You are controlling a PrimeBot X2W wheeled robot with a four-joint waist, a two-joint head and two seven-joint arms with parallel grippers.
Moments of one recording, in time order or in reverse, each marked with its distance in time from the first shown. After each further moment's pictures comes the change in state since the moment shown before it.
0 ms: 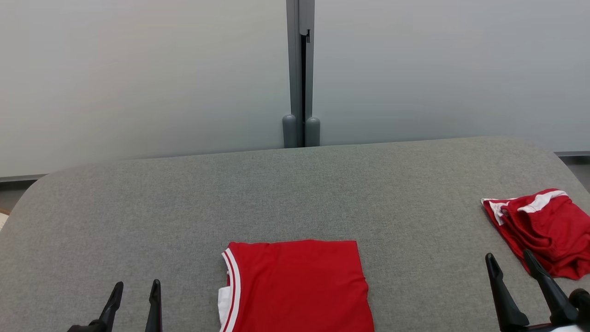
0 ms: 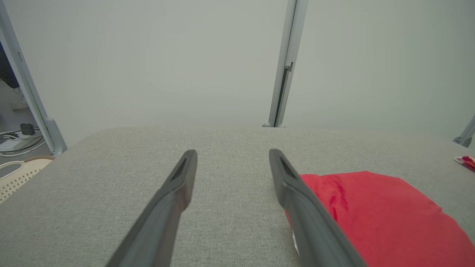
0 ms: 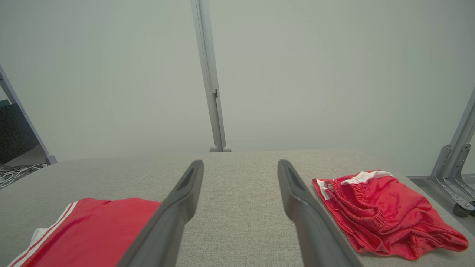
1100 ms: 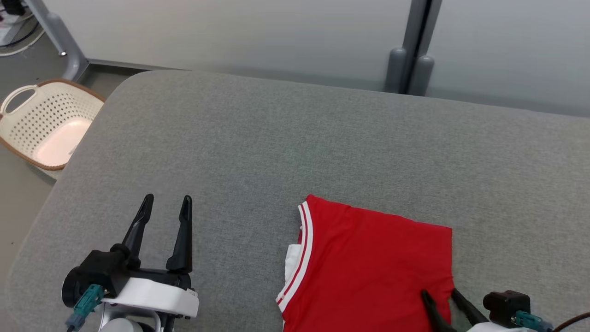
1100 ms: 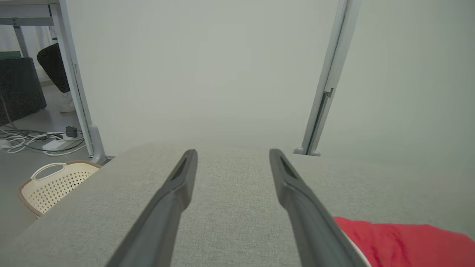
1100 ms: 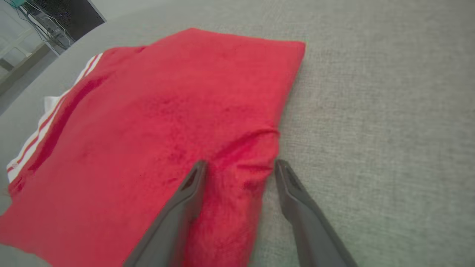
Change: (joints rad) left arm -0.271 -0.071 -0.047 0.013 0.028 -0.081 -0.031; right arm -0.169 0.042 0.190 0.431 0.070 0.000 0.031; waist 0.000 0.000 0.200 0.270
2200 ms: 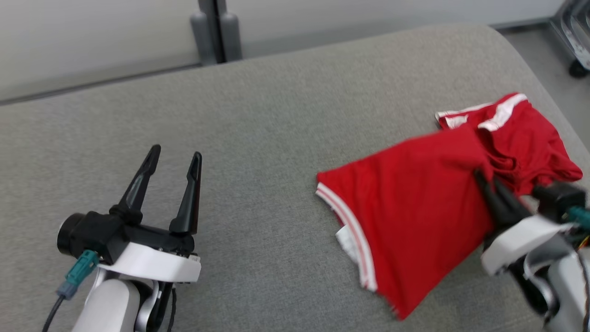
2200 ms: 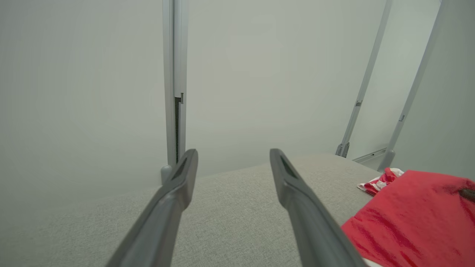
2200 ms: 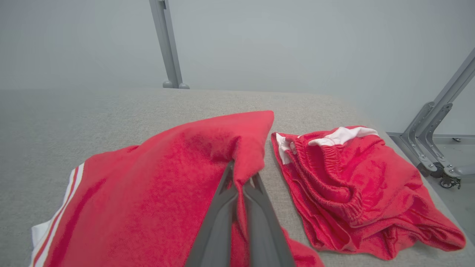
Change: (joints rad) left arm -0.111 -0.018 0.034 -0.036 0.078 -0.100 0.015; right arm -0.325 -0.208 0.076 0.033 0.009 0.001 -0.087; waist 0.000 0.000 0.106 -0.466
